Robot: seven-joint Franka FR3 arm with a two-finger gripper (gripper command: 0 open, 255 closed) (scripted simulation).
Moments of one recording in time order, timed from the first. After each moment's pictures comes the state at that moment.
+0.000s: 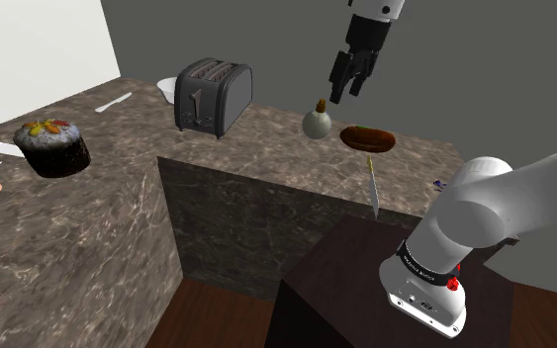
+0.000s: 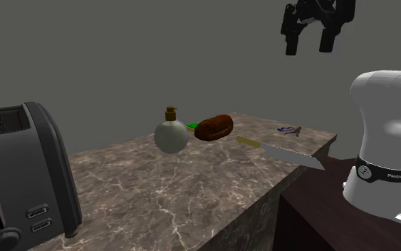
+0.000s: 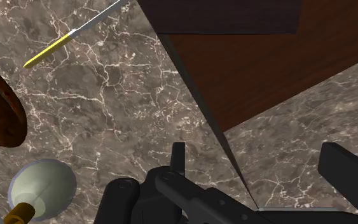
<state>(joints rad) -0.01 -0.76 0.04 -2.37 0.05 1.65 0.01</state>
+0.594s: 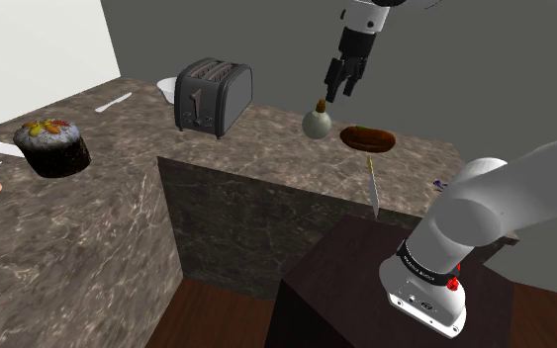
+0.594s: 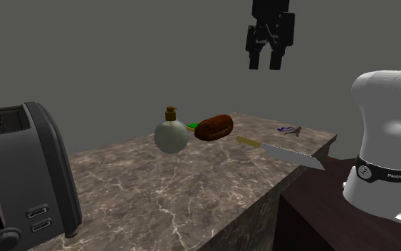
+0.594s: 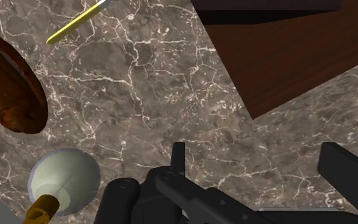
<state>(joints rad) -0.06 -0.59 -0.07 -2.34 -0.01 1.78 -0.12</state>
